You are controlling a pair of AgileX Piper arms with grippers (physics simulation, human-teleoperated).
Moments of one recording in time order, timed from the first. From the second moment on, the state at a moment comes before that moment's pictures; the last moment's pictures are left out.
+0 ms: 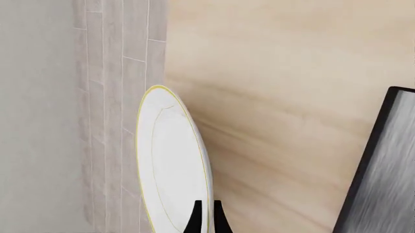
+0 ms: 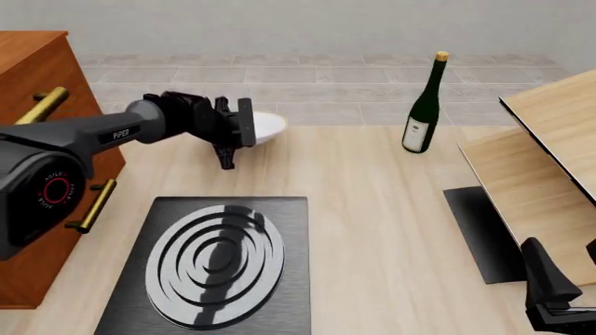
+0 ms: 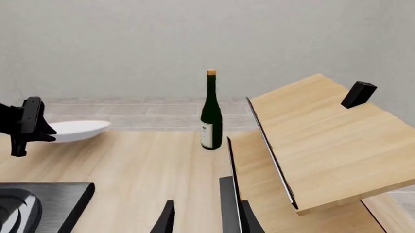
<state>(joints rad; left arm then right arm) -0.30 2.15 -1.66 0.43 1.22 0.00 0.03 0.00 -0.01 0.01</state>
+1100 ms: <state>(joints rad) -0.30 2.22 -1.61 0.34 1.22 0.00 0.03 0.00 -0.01 0.01</state>
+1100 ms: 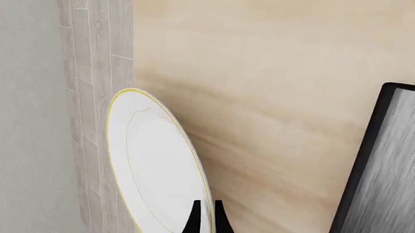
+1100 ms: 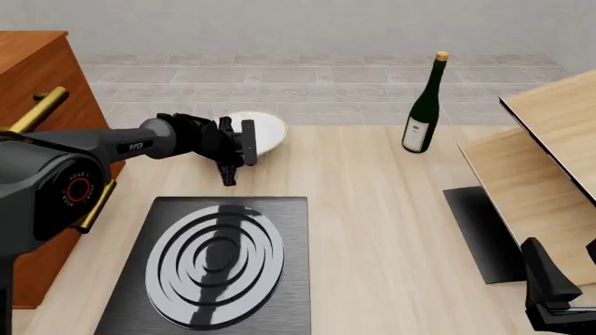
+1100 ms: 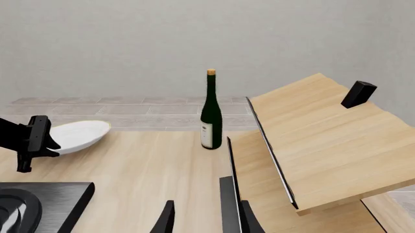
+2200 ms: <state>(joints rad) -0.26 2.22 -1.59 0.30 1.25 0.00 0.03 0.00 -0.01 0.01</state>
